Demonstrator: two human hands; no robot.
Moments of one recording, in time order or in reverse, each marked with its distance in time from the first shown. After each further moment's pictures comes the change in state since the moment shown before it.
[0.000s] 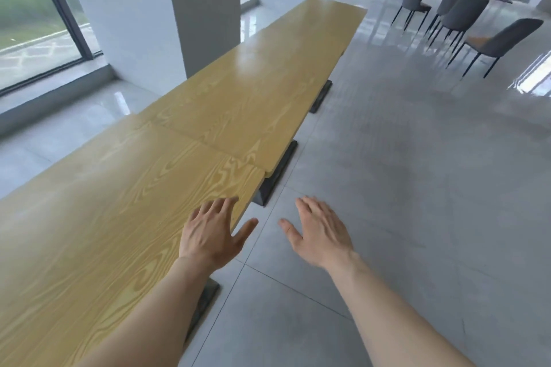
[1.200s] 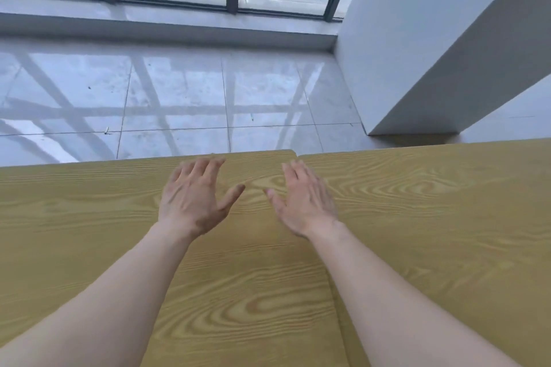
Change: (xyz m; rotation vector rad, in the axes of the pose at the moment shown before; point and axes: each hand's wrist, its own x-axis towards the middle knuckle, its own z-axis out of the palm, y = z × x) left_hand 0.281 -0.390 0.018 -0.068 0.236 -0.954; right_hand 0.571 -0.348 0.094 -0.230 -0.276 -0.854
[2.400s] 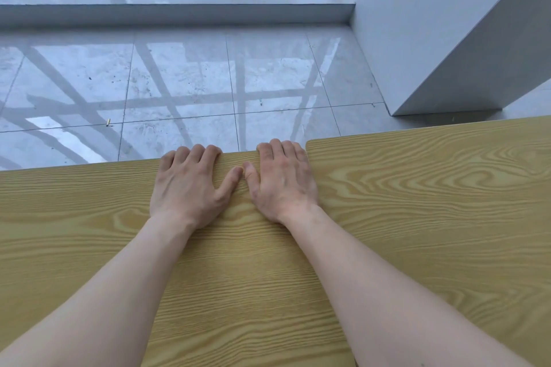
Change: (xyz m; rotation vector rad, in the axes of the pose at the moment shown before) left_hand 0.051 -0.003 0.067 0.138 0.042 -0.039; right_hand 0.090 0.004 0.080 -0.030 0.285 -0.126
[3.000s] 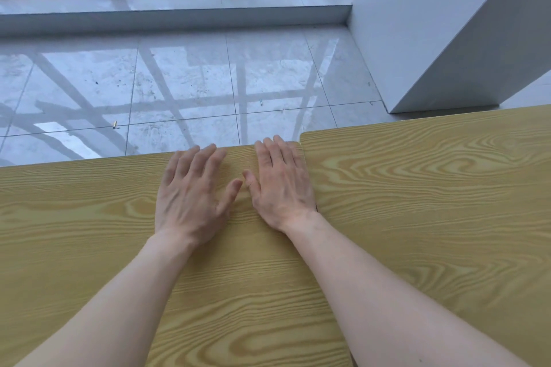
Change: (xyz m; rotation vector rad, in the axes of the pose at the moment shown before) left_hand -0.052 0.006 -0.011 -0.043 0.086 0.085; right_hand -0.042 -0.004 -0.009 0.057 0.019 -0.068
